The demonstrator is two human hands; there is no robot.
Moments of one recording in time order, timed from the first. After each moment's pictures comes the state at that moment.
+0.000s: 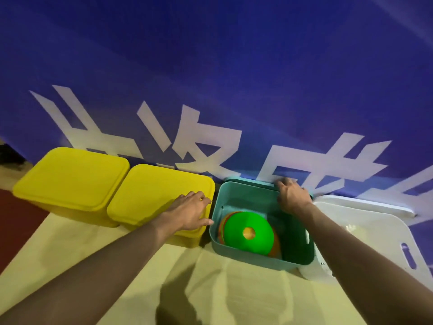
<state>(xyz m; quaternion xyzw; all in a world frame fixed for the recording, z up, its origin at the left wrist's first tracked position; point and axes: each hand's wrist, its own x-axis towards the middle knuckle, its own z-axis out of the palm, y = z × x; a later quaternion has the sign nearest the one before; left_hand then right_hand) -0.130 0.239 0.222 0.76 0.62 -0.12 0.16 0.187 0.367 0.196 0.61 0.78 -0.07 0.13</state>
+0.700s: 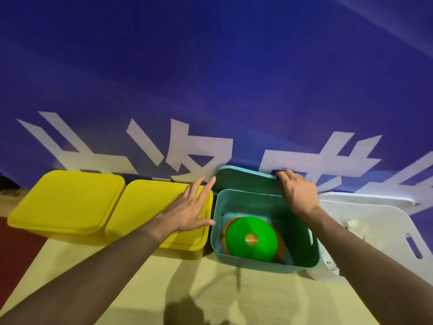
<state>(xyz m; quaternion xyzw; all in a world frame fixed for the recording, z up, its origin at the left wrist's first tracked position) -0.146 0.266 0.234 0.80 0.59 -0.02 0.13 0.192 0.353 0.224 0.58 0.81 0.10 -0.08</state>
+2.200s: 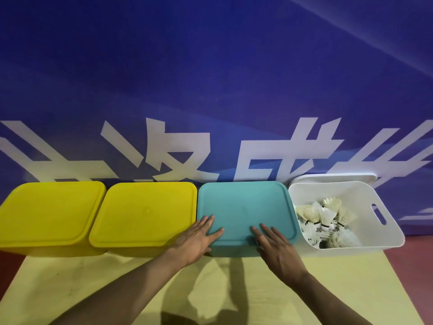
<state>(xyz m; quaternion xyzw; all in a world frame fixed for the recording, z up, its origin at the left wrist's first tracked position) -0.086 0.204 0.163 0.84 0.48 -0.20 0.13 0.217 0.168 0.120 0.49 0.87 -0.06 -0.03</state>
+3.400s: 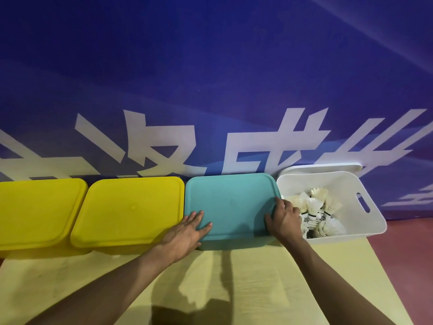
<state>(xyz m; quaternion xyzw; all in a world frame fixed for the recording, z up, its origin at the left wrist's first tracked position) -0.080 0.206 0.165 0.84 0.49 -0.19 0.14 0.232 0.229 0.154 0.80 0.58 -0.17 -0.05</state>
